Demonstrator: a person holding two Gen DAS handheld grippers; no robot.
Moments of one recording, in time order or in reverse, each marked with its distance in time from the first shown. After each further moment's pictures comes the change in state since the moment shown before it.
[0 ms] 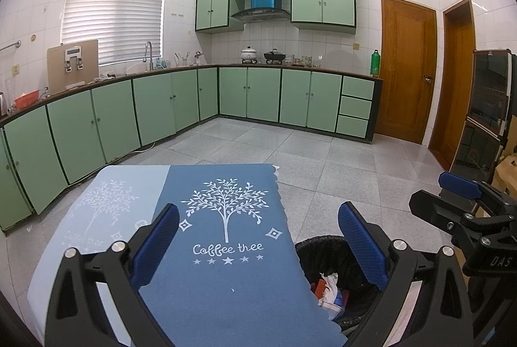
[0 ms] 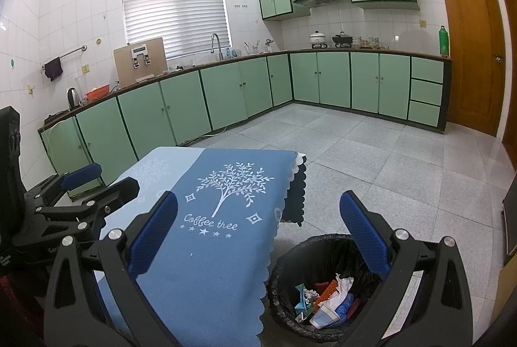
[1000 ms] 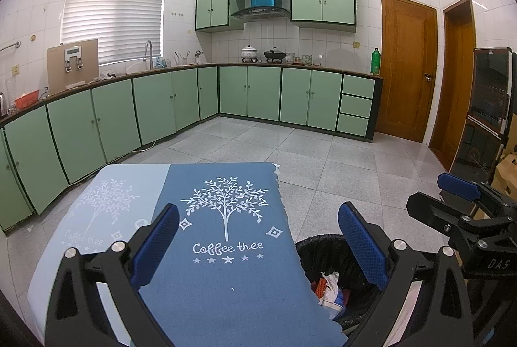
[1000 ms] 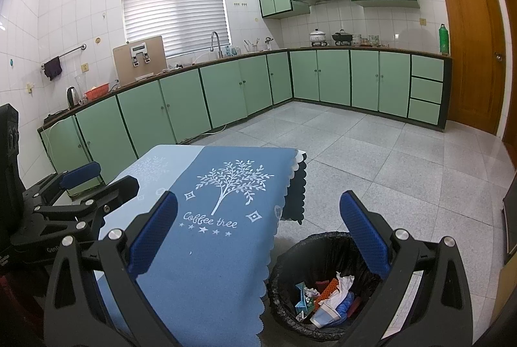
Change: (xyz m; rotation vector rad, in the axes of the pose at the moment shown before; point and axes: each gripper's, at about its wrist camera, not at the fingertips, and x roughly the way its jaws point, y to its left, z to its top) left arm 0.000 0.001 0.000 0.001 0.004 0.001; right arm 0.002 0.001 -0.002 0.001 0.007 0.002
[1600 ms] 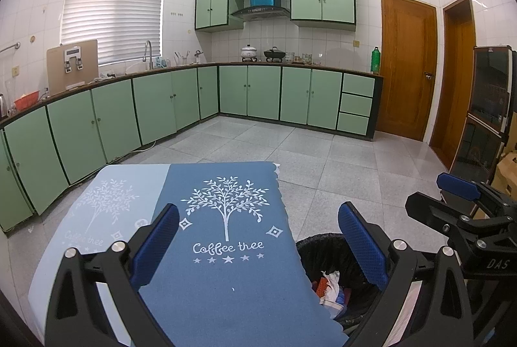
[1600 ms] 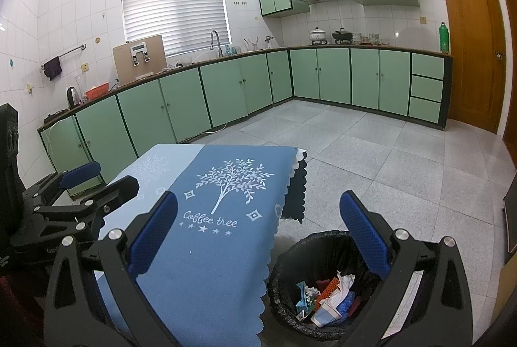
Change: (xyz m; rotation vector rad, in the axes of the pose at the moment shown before) left arm 0.001 0.000 -0.002 0.004 0.000 0.003; right arm 0.000 -0.001 -0.002 0.001 0.002 0.000
